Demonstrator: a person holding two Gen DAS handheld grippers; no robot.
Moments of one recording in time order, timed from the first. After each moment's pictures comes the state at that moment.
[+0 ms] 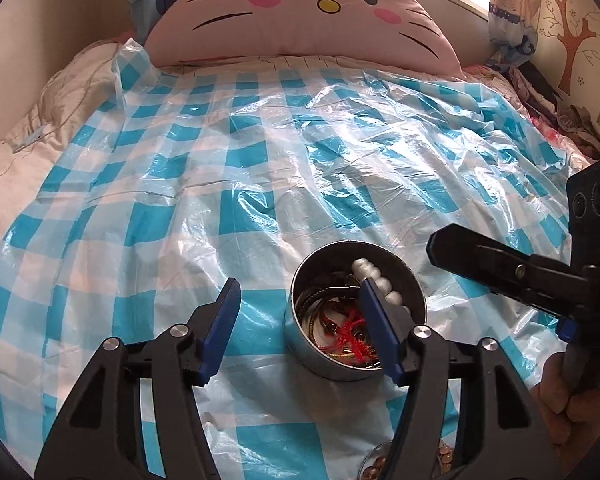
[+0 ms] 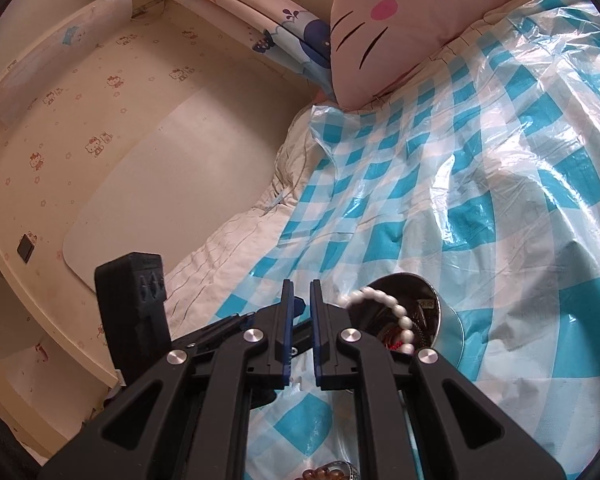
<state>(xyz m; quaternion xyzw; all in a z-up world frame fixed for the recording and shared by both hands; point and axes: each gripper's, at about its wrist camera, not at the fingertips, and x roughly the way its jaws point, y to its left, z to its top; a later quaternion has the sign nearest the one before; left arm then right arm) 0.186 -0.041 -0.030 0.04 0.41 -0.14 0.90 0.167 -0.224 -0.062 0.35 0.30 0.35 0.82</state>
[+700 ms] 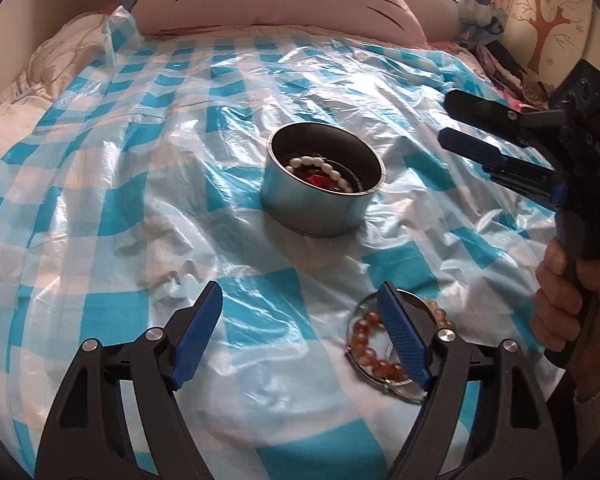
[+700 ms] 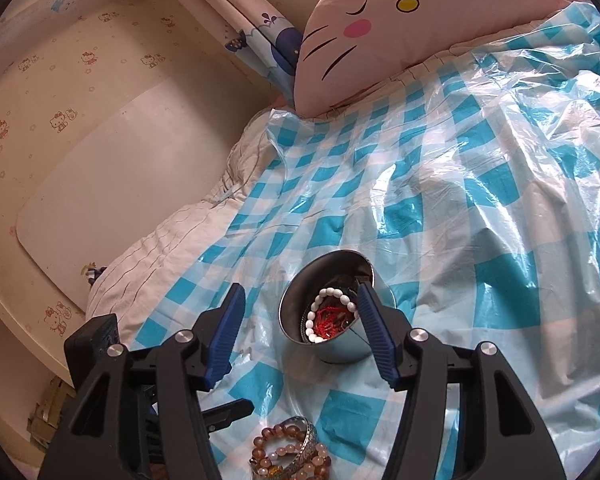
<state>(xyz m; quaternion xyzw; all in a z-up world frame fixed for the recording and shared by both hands) 0.087 -0.012 -0.061 0.04 0.44 -0.22 0.87 0.110 -0.240 -0.050 0.28 0.31 0.25 0.87</state>
